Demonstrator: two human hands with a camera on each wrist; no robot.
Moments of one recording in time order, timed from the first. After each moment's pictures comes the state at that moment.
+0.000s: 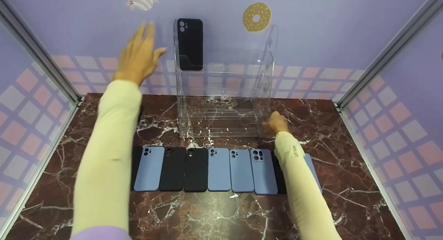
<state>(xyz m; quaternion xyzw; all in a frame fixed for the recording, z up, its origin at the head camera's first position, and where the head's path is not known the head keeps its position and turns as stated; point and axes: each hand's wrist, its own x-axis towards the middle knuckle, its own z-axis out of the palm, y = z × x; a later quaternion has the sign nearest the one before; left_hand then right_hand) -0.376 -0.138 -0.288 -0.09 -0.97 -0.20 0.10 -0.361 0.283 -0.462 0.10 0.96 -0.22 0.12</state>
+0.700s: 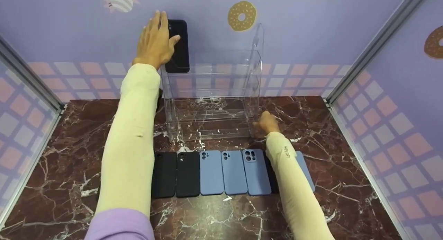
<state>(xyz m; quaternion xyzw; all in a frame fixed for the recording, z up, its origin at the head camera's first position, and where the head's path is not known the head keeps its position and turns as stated) -0.431 -0.067 -0.277 -0.10 -0.97 -0.19 0.08 -0.362 0.284 -0.468 0.11 0.97 -0.22 0.09</state>
